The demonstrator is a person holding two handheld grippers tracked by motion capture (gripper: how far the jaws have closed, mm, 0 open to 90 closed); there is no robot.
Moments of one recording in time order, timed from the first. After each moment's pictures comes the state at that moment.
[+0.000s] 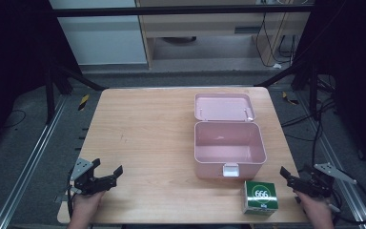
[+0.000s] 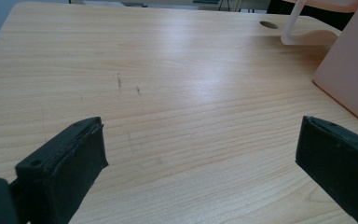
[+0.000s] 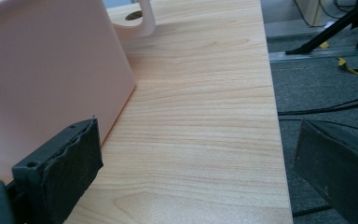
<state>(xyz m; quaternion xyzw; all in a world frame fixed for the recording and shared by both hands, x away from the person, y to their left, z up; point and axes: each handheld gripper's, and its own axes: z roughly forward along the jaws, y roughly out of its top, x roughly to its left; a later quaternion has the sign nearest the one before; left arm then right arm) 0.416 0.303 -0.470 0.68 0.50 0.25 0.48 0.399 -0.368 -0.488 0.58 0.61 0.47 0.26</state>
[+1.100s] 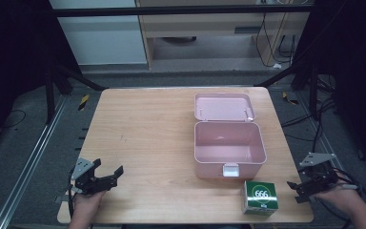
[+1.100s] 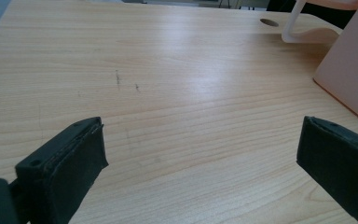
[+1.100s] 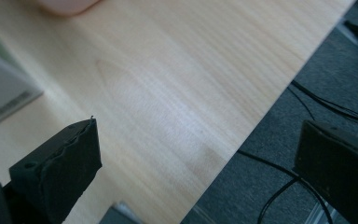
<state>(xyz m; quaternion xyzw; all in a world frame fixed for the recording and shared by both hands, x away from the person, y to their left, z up) 0.418 0.302 -0.471 0.68 0.50 0.25 0.48 0.426 -0.378 -0.452 0.38 0.88 0.22 0.19</state>
